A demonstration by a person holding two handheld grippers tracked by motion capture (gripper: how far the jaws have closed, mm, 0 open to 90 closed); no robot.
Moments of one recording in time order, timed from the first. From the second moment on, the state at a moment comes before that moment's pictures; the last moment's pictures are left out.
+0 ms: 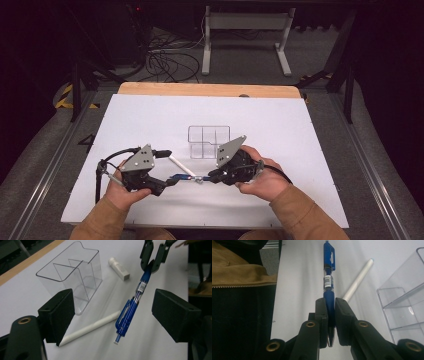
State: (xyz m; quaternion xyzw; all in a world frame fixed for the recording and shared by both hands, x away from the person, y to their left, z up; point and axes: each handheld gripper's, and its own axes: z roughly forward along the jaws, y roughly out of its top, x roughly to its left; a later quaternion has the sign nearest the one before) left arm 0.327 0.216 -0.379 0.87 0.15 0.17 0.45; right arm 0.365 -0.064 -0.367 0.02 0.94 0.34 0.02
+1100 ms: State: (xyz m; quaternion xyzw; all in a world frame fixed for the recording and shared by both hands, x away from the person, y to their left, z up) left arm 0.336 0.156 -0.387 0.93 0.03 0.11 0.34; right arm 0.365 -0.059 -0.368 0.02 0.94 0.34 0.00
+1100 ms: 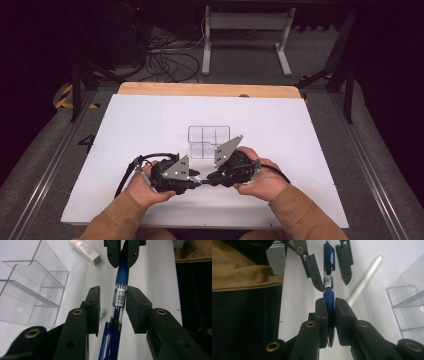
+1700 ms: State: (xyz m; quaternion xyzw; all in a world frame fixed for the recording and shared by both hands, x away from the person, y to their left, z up) left arm 0.335 0.146 -0.389 0.95 0.00 0.10 0.30; right arm 0.365 -0.056 -0.371 0.02 0.94 0.33 -0.02
